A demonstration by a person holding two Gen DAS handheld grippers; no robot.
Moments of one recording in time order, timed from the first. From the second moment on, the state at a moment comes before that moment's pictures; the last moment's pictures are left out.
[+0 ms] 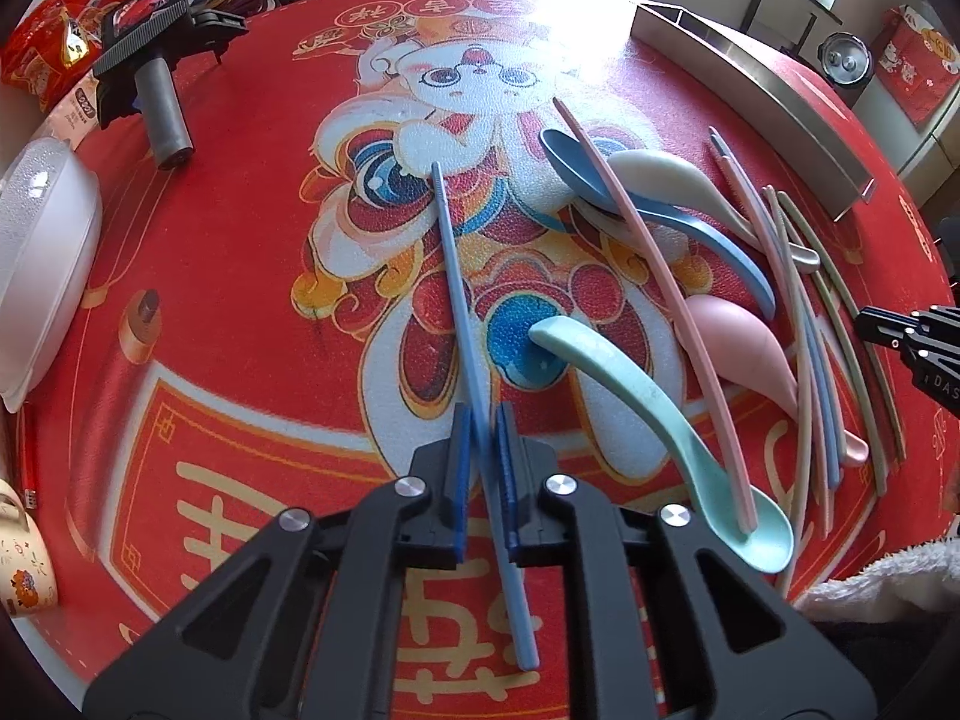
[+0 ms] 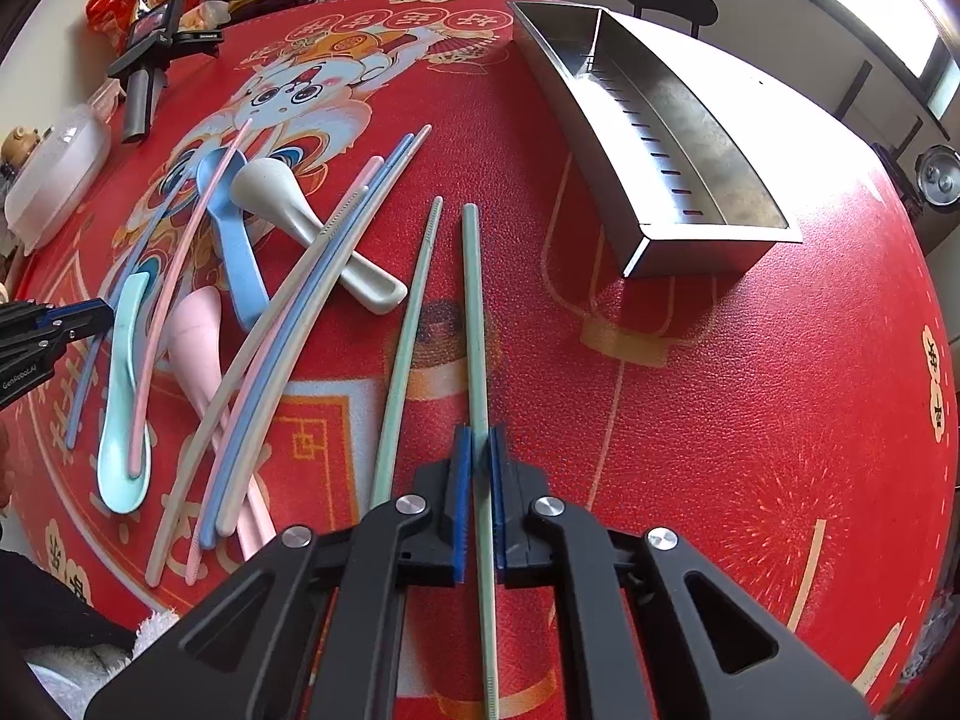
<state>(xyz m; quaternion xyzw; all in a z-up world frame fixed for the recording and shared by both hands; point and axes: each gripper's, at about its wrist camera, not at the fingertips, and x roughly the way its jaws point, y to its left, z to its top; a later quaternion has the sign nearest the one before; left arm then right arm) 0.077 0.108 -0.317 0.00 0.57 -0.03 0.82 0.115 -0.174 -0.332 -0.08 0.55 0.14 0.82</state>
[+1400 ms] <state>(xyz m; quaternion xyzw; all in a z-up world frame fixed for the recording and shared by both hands) 0.069 0.124 -0.257 -0.13 0.50 -0.07 0.85 0.107 -0.191 -0.305 -0.01 0.52 0.17 0.84</state>
